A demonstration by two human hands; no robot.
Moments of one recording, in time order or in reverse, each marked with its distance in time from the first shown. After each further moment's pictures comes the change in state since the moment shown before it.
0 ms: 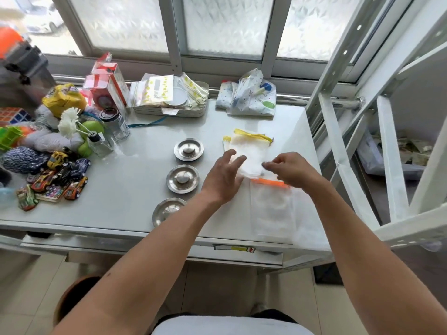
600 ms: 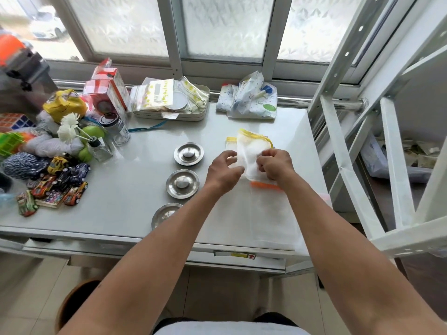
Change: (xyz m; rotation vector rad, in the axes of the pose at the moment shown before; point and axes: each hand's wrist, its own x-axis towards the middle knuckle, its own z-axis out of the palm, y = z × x) left_hand 0.022 0.008 -0.010 -0.670 -0.001 -0.527; right_hand 0.050 -0.008 0.041 0.435 0.149 0.105
